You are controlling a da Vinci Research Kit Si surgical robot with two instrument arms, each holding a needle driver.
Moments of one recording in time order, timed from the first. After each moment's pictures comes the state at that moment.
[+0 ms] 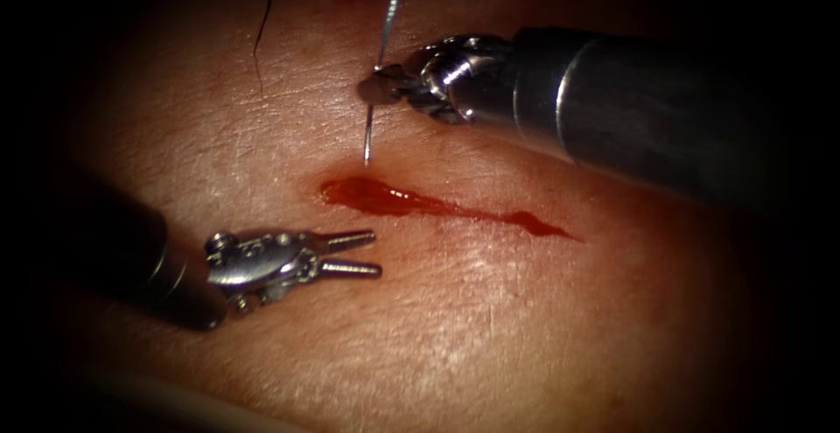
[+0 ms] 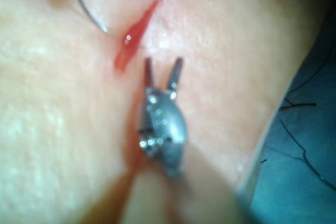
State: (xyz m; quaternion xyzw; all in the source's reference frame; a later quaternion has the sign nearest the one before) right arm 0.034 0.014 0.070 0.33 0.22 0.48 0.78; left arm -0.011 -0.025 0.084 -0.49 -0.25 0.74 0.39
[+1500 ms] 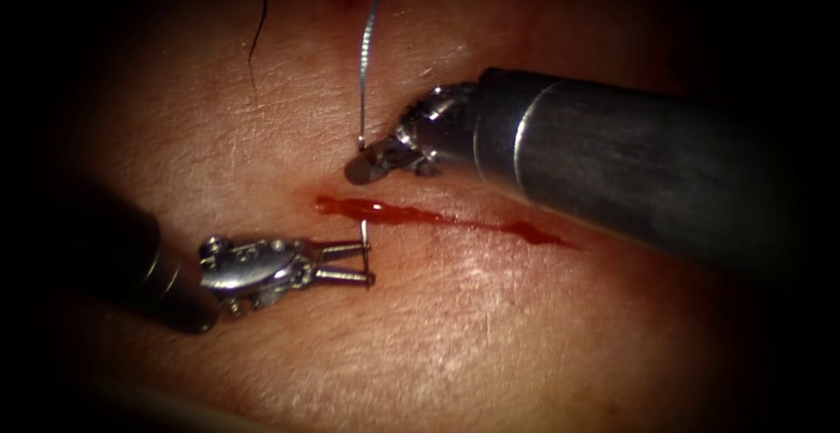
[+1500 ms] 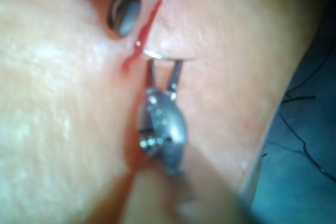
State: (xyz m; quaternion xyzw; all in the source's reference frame) right arm 0.035 0.005 0.070 0.53 0.14 0.42 0.72; left arm -0.010 -0.025 0.084 -0.48 -0.26 0.75 0.39
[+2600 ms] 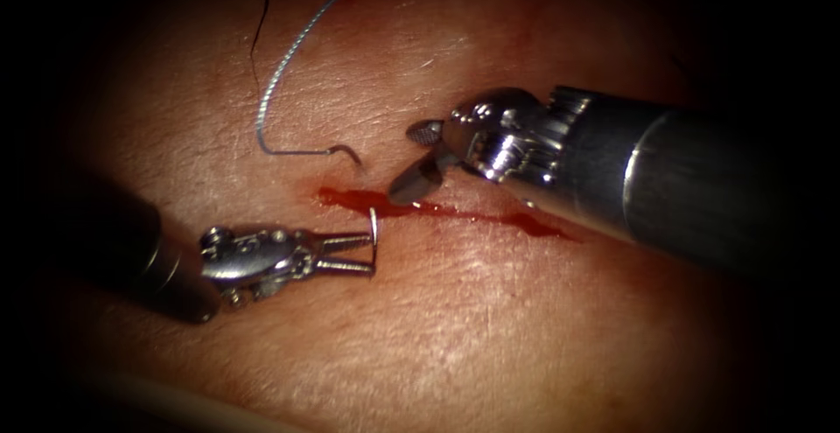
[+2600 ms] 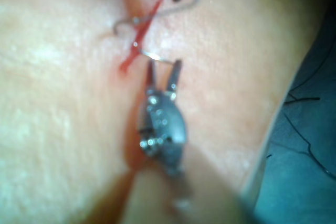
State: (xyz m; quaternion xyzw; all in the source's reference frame) right arm 0.031 0.014 0.065 0.16 0.38 0.22 0.89; left arm -0.010 -0.025 0.084 -0.48 -0.25 0.75 0.39
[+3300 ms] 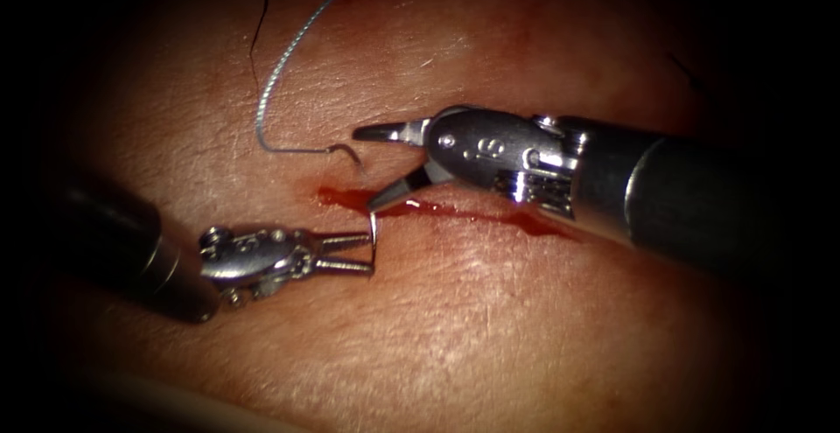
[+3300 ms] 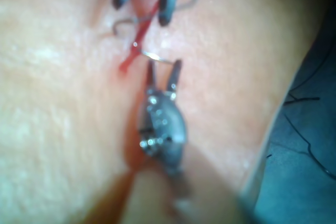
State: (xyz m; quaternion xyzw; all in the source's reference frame) right arm 0.032 0.013 0.071 0.09 0.52 -0.09 0.85; left arm -0.009 -0.025 0.084 -0.48 -0.26 0.75 0.38
